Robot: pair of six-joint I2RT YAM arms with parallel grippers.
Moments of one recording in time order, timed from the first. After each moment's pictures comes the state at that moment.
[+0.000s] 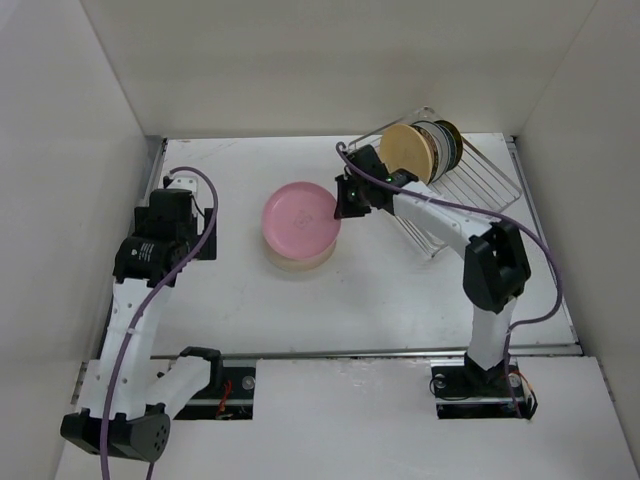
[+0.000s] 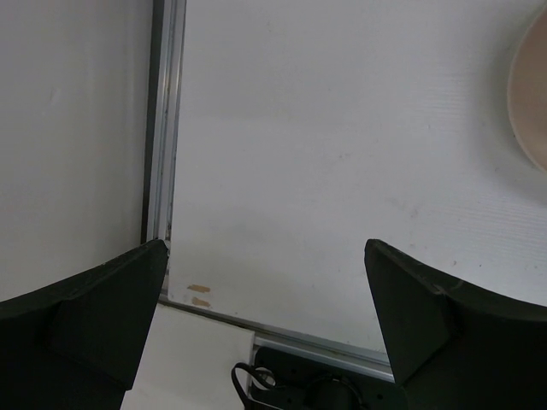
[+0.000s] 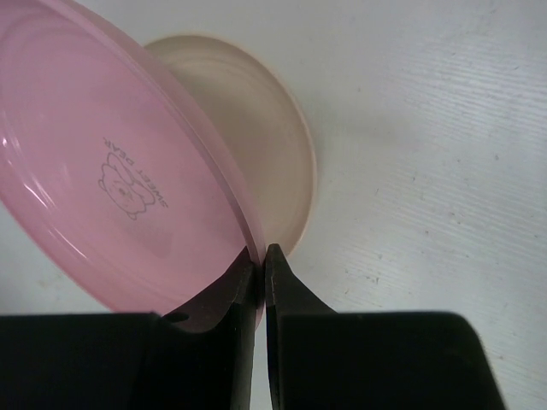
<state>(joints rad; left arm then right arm) -0.15 0.95 1.19 -1.07 -0.38 -0.02 0.62 1.88 1.62 -0.56 -0.07 0.45</state>
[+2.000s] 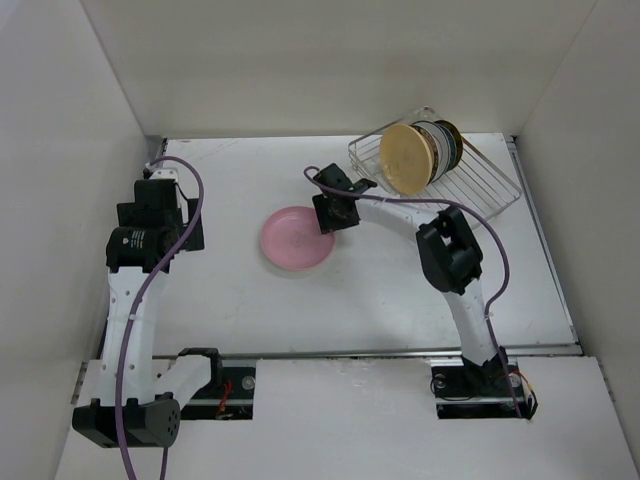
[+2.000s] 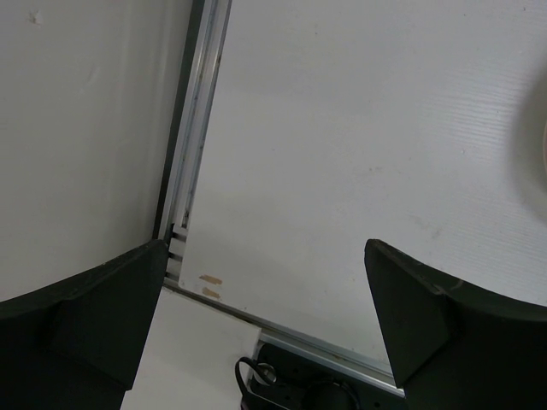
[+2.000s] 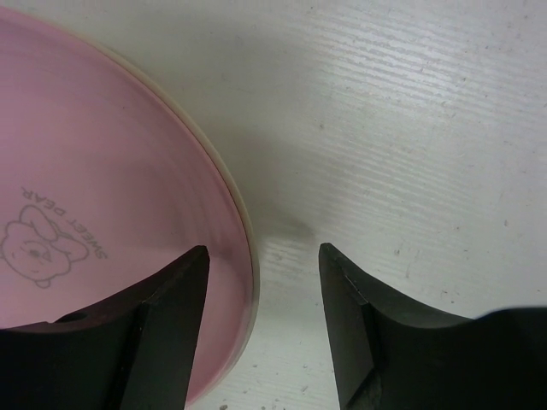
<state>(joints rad) -0.01 1.01 1.26 -1.08 -0.38 -0.02 0.68 2.23 1.80 -0.62 0.16 0.35</state>
